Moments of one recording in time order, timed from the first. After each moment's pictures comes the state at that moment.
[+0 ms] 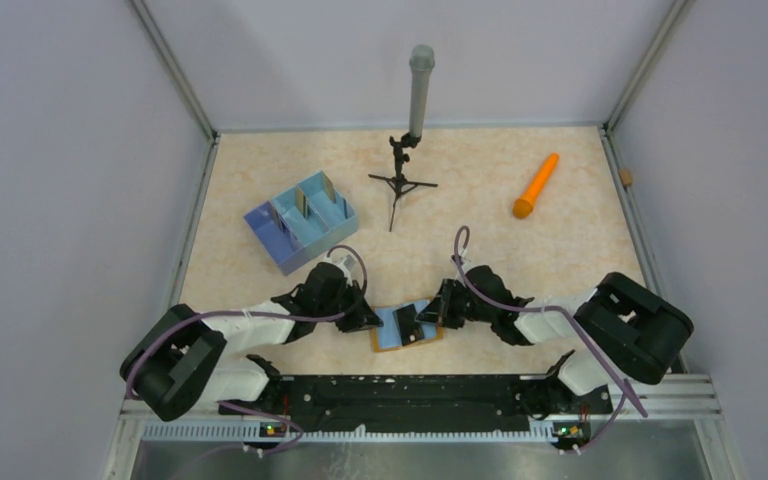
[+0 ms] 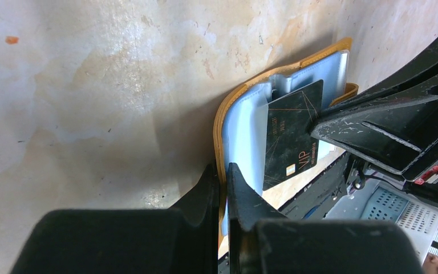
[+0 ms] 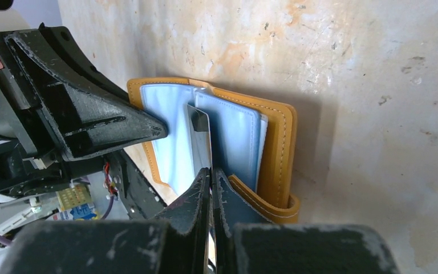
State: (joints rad) left arm -0.66 1.27 0.32 0.16 0.33 -0.94; right arm 0.80 1.45 0.30 0.57 -0.28 1.01
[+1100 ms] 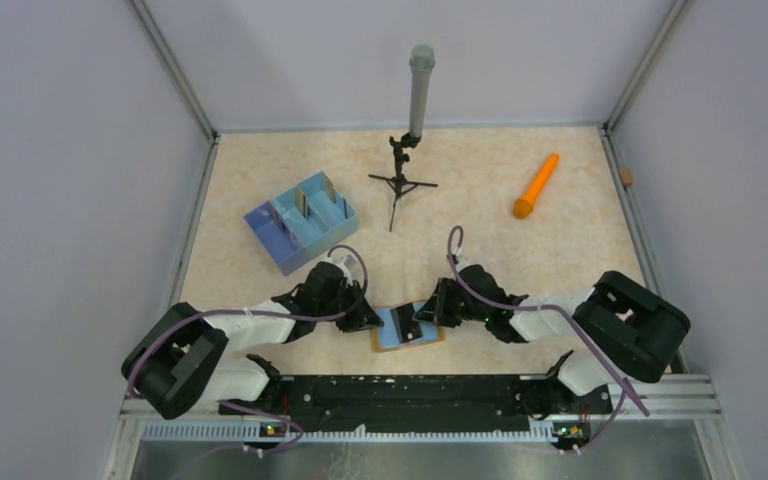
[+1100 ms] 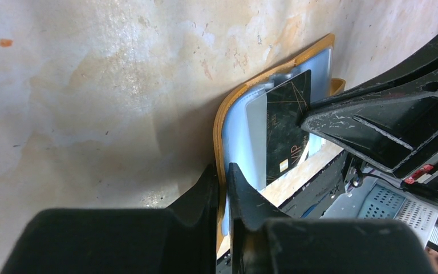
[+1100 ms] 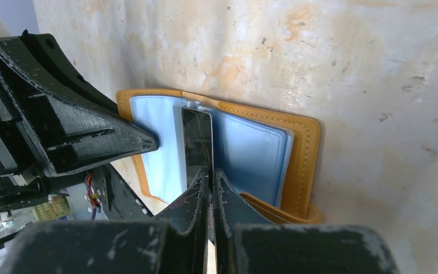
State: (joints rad) left arm -0.65 1.28 0.32 0.17 0.35 -0.94; right arm 0.83 1.47 0.34 0.51 -0.21 0.98
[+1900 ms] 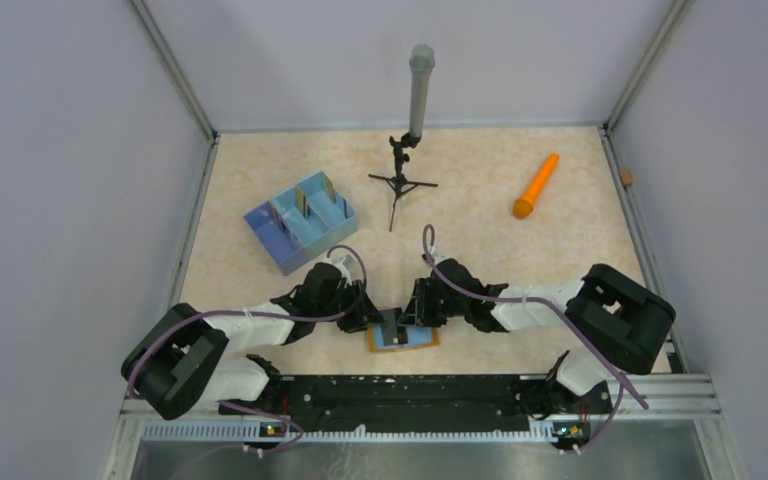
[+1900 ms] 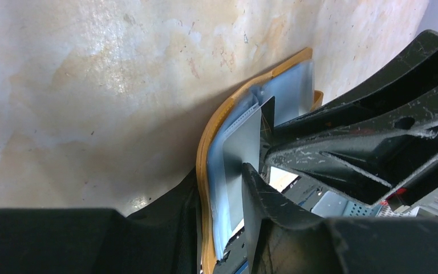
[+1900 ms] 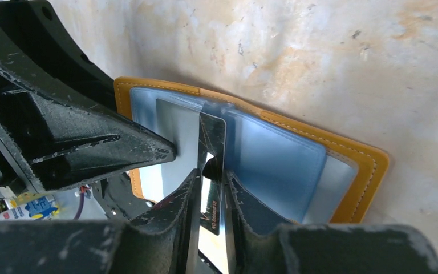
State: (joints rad) left arm -0.65 1.28 0.30 0.22 0.38 -0.98; right arm 0.92 1.53 0.53 0.28 -0.20 0.94
